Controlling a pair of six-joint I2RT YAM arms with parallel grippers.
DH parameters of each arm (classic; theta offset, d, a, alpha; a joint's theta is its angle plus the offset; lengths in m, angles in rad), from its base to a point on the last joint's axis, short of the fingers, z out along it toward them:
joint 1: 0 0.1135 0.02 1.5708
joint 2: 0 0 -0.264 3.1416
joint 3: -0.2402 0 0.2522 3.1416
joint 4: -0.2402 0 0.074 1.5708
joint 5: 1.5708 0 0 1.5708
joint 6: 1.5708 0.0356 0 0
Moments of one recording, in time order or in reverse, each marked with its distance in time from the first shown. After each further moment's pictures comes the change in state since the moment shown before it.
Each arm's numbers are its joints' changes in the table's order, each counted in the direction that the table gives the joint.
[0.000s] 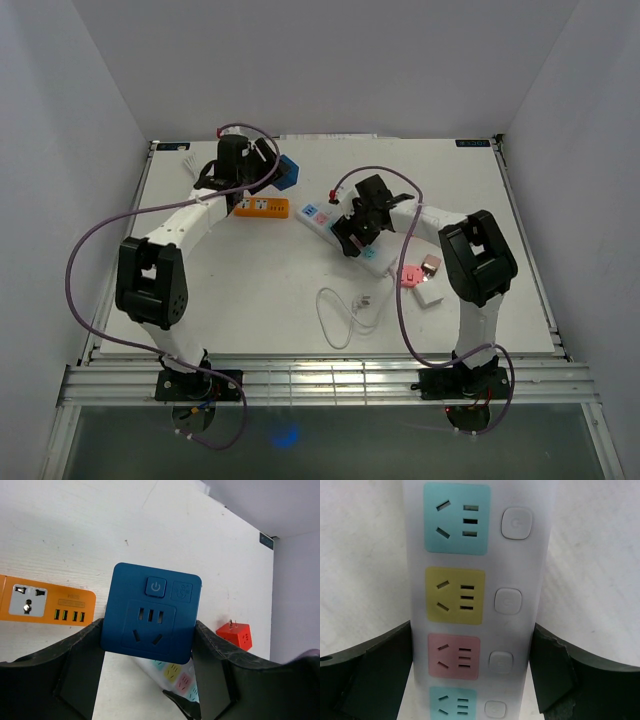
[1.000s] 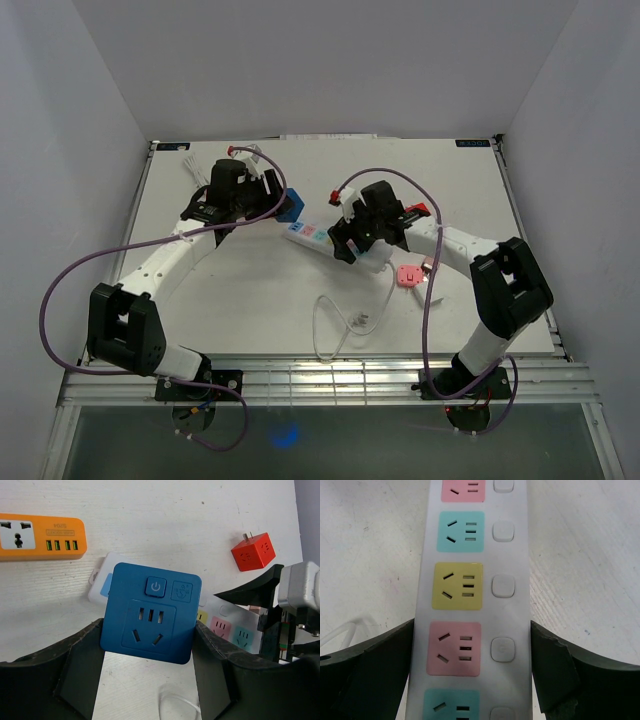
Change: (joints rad) left arm -0.069 0.333 0.233 -0.134 0.100 0.264; right arm 0.077 0.298 0.213 0.138 -0.079 0.109
